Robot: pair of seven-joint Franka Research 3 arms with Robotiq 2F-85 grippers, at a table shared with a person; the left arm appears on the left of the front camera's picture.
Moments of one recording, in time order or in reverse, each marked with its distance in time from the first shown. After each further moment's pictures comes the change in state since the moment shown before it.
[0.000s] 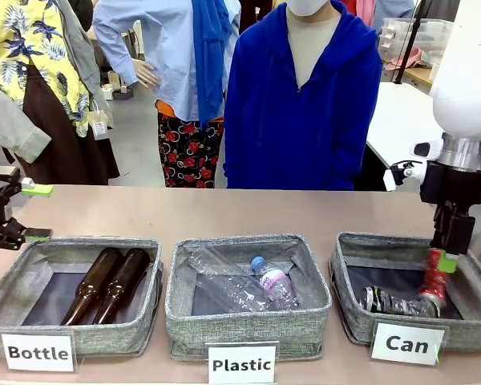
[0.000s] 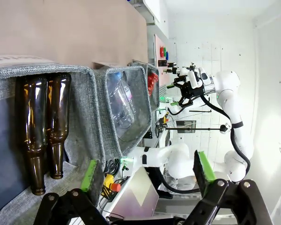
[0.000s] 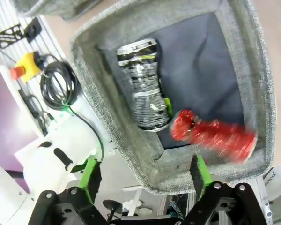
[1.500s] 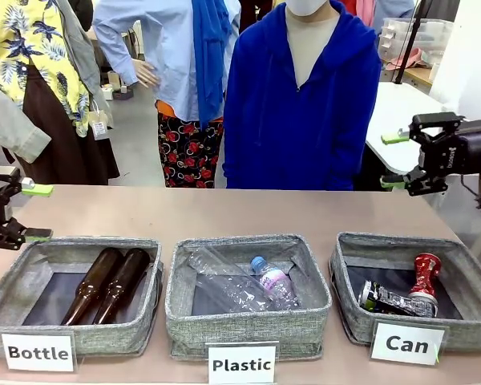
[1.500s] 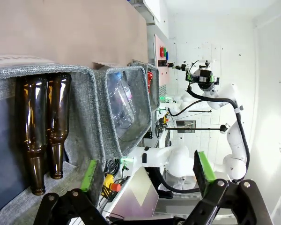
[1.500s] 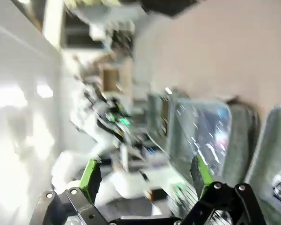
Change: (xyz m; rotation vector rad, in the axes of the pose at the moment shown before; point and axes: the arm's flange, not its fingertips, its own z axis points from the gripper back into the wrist) left arm 0.000 0.000 0.000 0.000 0.000 0.000; right arm -0.030 -0.027 0.032 0.943 -1.089 -0.838
